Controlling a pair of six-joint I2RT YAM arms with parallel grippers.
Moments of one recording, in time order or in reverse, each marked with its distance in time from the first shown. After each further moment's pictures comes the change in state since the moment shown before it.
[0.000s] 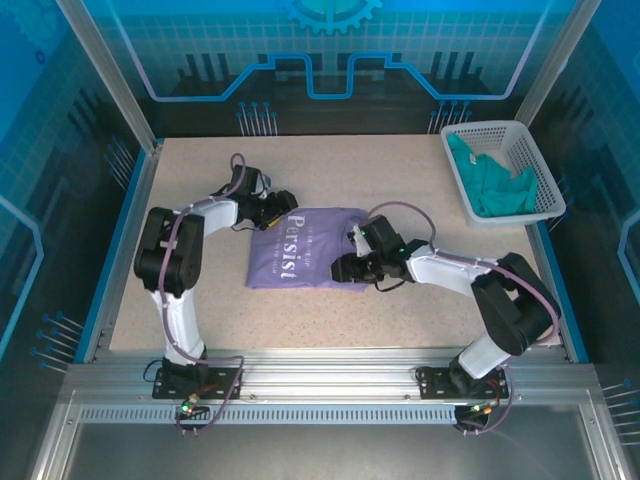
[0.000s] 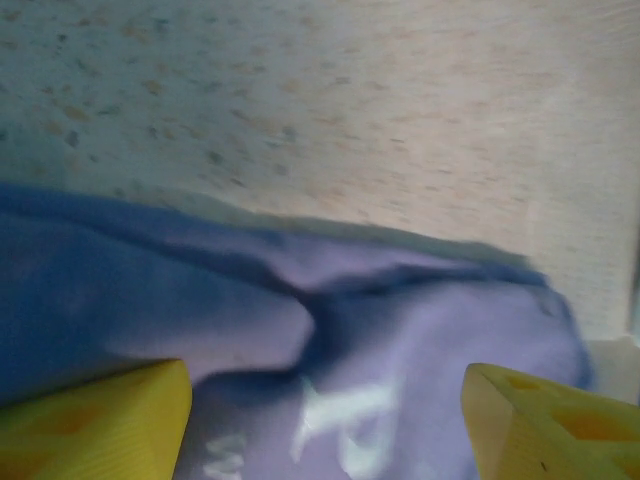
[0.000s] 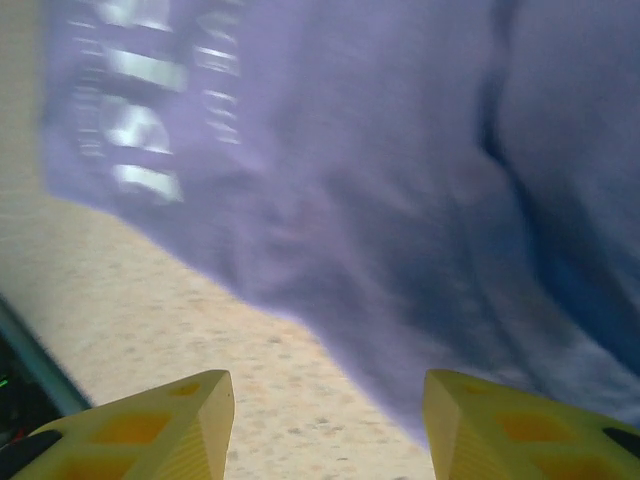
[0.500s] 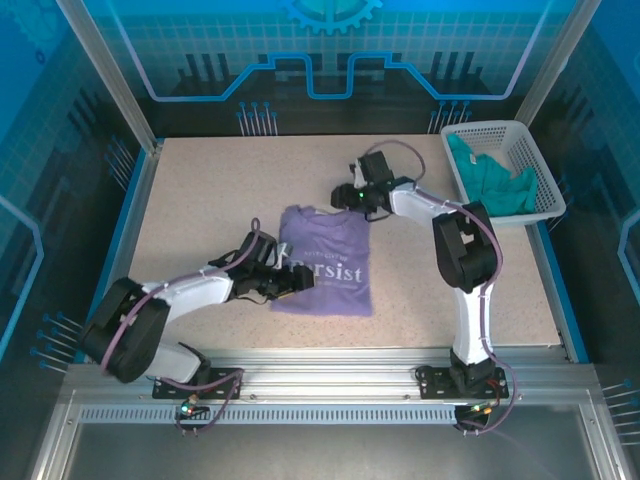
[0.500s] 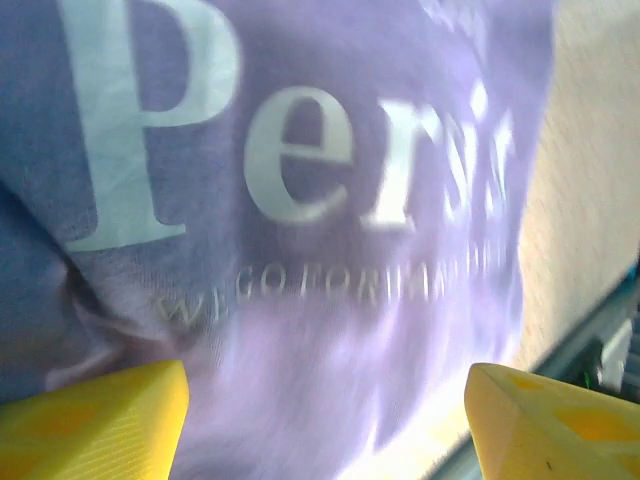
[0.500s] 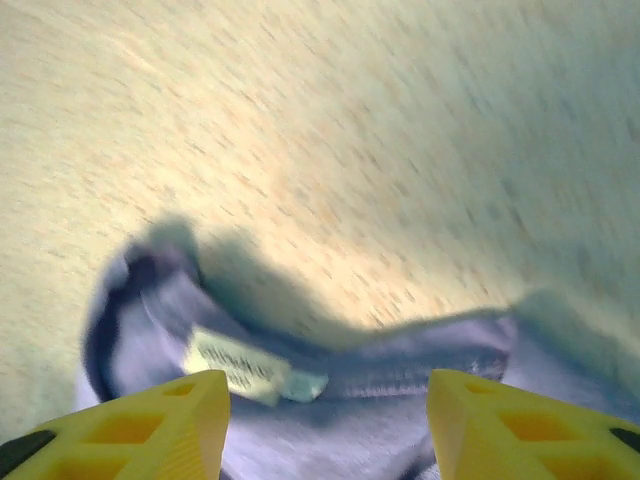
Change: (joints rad) left arm -0.343 -0.642 -0.668 0.041 0.034 -0.054; right arm -0.204 0.482 0.729 -0.108 0.110 -0.158
